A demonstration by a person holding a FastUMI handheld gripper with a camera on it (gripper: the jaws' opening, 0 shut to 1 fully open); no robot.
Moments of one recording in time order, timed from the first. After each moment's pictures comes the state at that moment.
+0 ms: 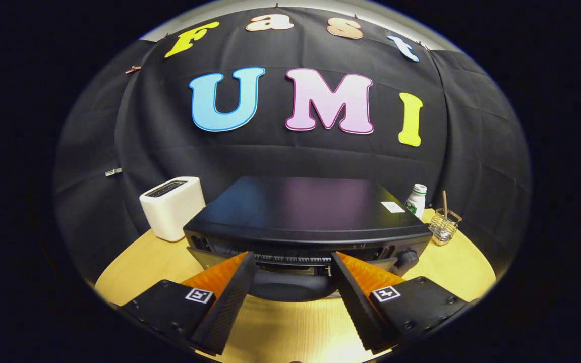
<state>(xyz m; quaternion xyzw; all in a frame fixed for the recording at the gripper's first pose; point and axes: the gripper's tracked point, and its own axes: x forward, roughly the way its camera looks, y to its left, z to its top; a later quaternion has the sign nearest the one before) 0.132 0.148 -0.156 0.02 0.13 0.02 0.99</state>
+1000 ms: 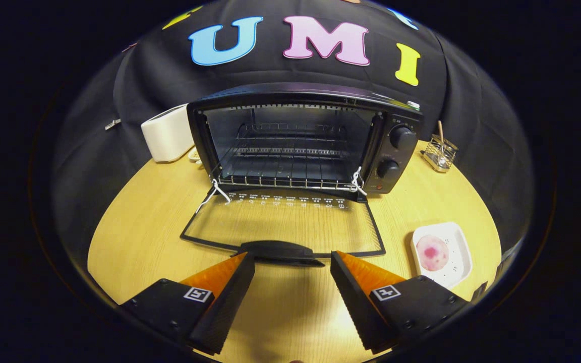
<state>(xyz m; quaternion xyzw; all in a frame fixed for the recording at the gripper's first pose) 0.024 0.134 -0.284 -0.01 0.33 0.02 0.94</state>
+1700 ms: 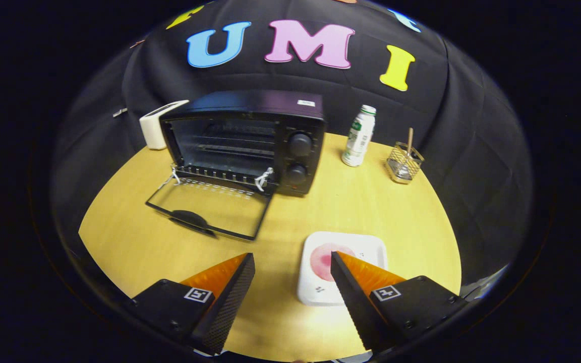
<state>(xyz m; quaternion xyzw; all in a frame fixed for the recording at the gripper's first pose) -0.006 -0.064 -0.241 -0.05 0.34 0.03 0.94</state>
